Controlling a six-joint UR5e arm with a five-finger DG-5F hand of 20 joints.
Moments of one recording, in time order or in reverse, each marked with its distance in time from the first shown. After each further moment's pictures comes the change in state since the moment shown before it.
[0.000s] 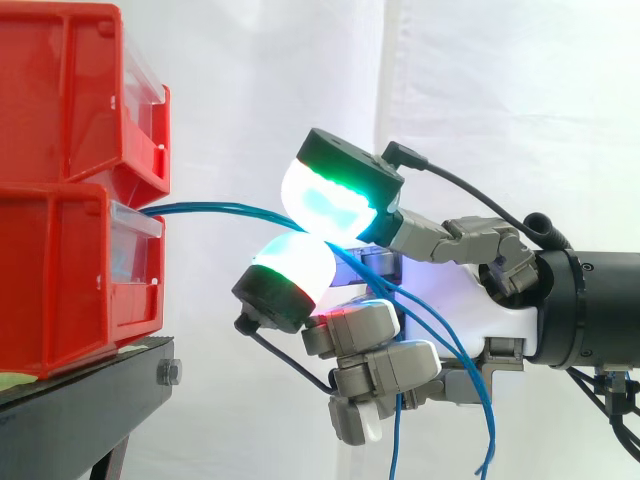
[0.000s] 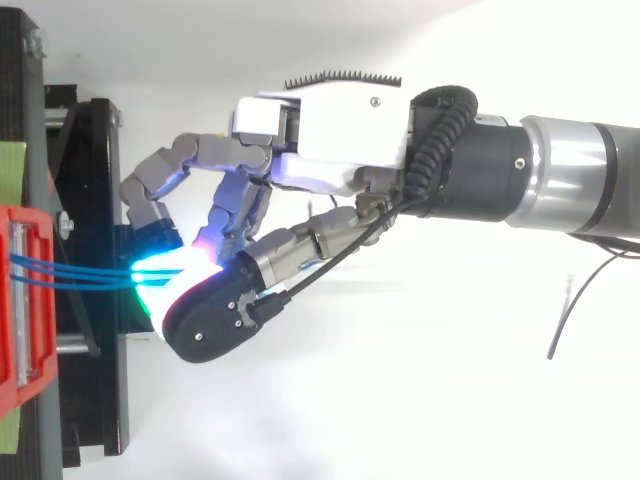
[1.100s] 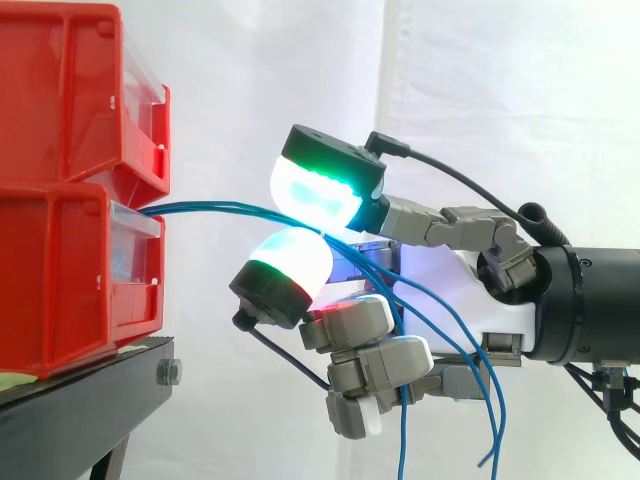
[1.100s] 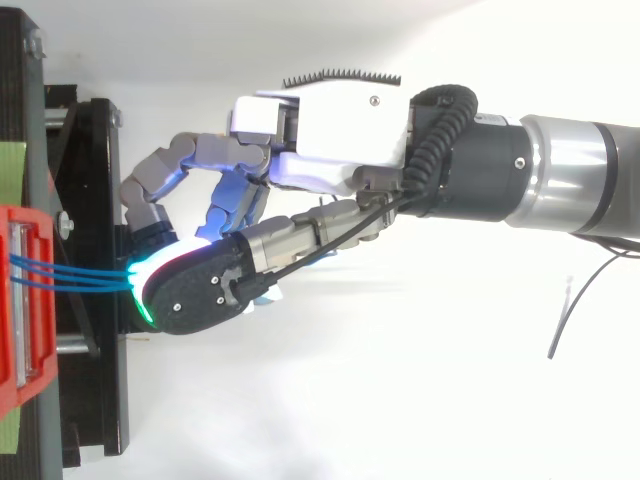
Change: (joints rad) arm 0.000 0.000 0.005 -0.002 0.000 0.000
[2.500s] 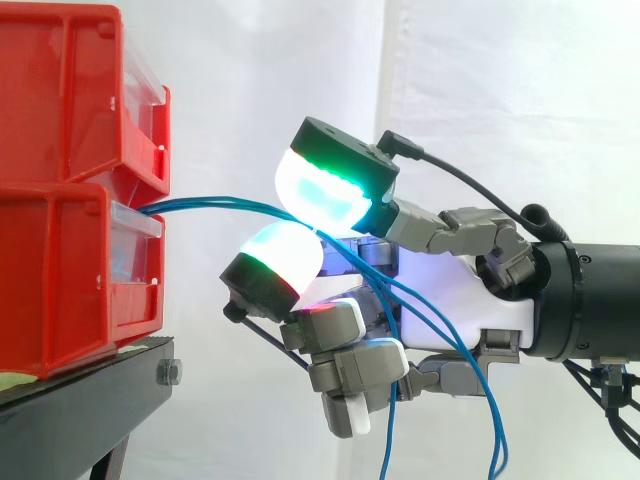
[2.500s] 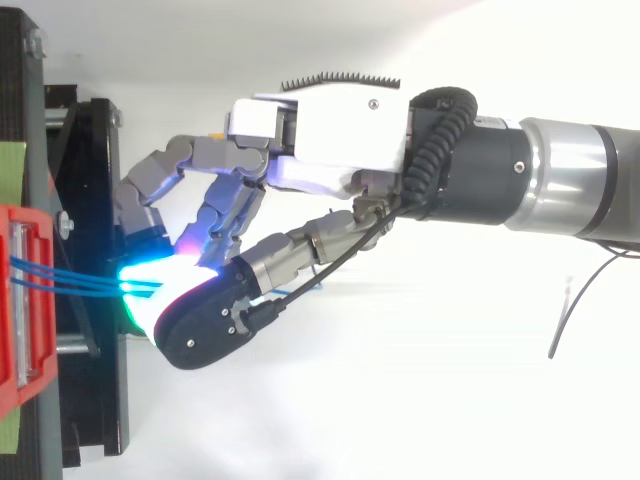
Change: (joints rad) arm 0.004 0.000 0.004 0.001 0.004 -0.014
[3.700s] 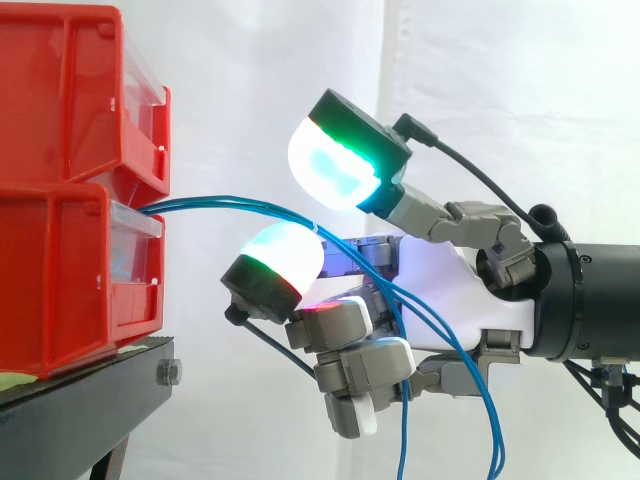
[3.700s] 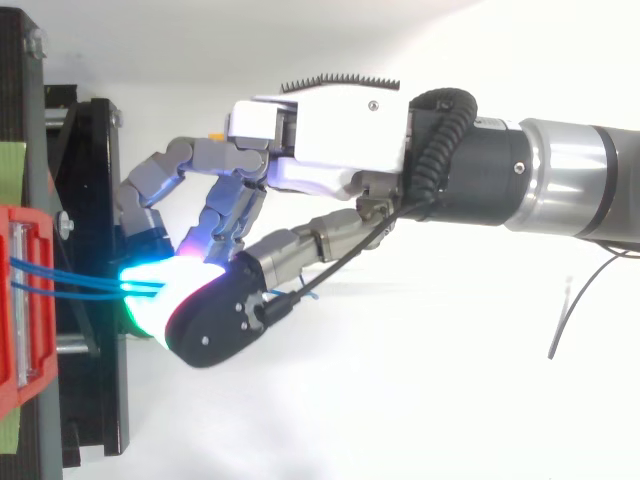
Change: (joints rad) arm -0.001 0.000 0.000 -0.001 -0.002 0.000
